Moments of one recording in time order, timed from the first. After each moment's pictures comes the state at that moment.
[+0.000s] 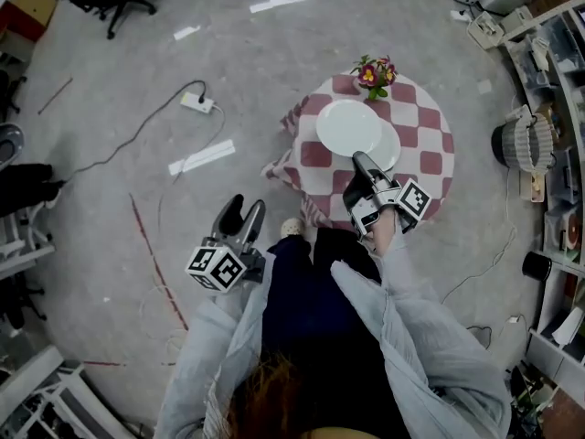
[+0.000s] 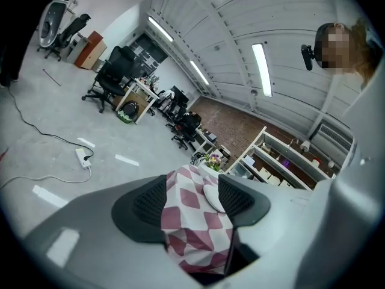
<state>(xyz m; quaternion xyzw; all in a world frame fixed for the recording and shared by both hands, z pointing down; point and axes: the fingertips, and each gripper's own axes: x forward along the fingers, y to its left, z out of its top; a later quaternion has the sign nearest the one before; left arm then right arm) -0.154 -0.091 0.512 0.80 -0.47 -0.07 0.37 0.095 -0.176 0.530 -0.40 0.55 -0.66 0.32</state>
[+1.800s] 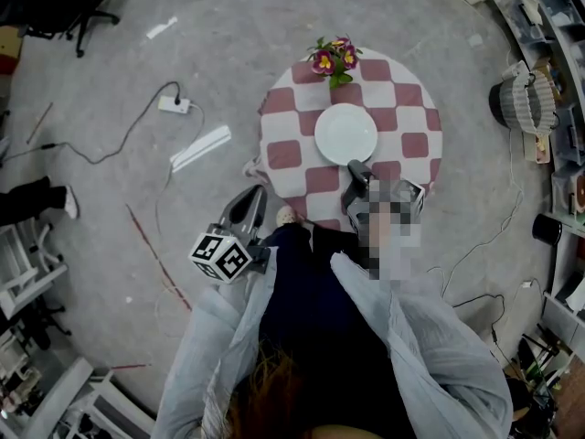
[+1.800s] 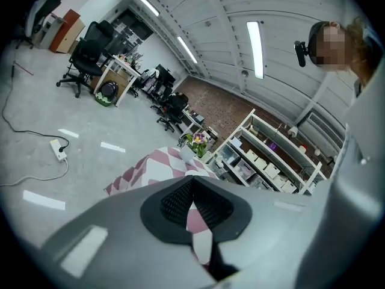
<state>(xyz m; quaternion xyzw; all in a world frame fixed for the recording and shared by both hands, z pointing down) -0.047 -0.133 0.521 0.83 -0.38 -0.01 0.39 0.178 -0.140 0.629 -0.48 0.42 -0.73 0.26</state>
